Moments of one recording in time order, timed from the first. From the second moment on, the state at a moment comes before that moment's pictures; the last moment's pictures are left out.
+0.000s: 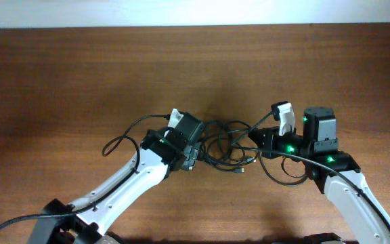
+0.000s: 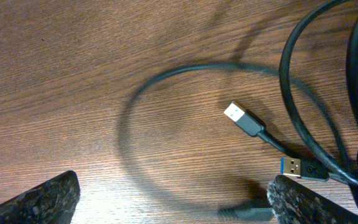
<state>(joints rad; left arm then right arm) -0.63 1.50 0.95 -0.69 -0.38 -0.33 0.11 1.22 0.65 -0.22 -0.68 0.20</state>
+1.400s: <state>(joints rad) -0.43 1.50 0.95 -0.72 -0.28 -0.62 0.11 1.22 0.65 -0.25 -0.70 0.28</state>
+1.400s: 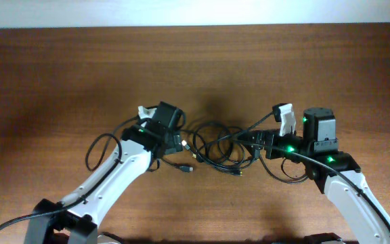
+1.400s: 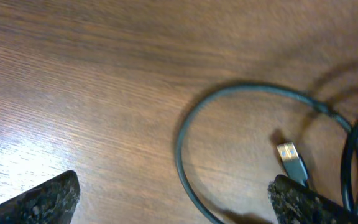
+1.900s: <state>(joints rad) -0.24 1.50 0.95 -0.69 -0.28 -0.63 0.19 1.22 0.67 -0.16 -0.84 0.56</state>
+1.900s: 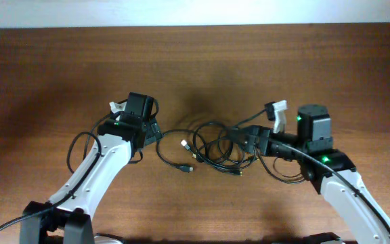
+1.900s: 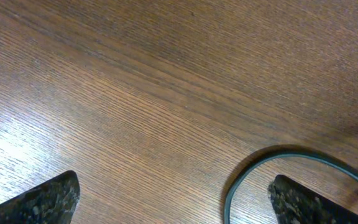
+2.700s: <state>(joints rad) -0.24 1.50 0.95 -0.69 -0.28 -0.63 0.54 1.38 0.67 0.08 -0.38 0.79</state>
